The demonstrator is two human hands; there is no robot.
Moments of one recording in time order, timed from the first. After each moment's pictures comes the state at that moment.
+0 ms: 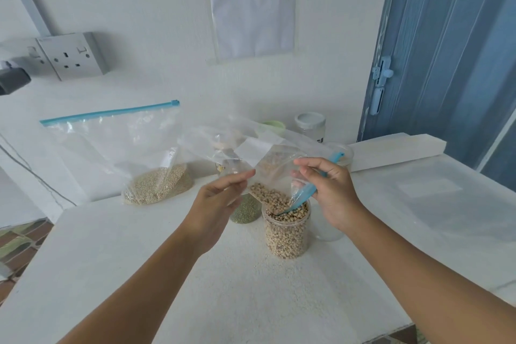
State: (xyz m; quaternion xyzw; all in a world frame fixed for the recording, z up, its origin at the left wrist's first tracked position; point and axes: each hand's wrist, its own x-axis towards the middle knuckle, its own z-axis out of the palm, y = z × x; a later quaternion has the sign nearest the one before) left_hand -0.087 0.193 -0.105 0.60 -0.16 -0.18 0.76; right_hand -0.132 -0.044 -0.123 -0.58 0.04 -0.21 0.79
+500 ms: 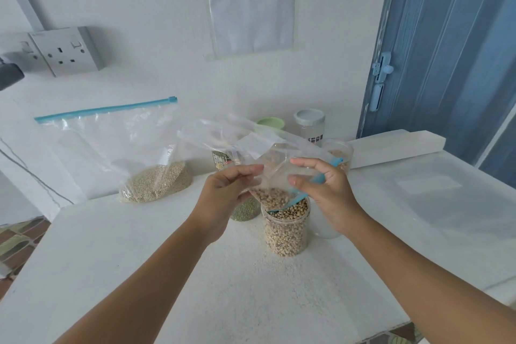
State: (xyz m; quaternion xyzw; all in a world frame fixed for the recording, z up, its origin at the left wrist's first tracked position) left_hand -0.081 0.175 -0.100 0.64 -0.18 -0.15 0.73; right_hand -0.137 -0.045 -0.136 -0.67 0.02 -0.20 0.72
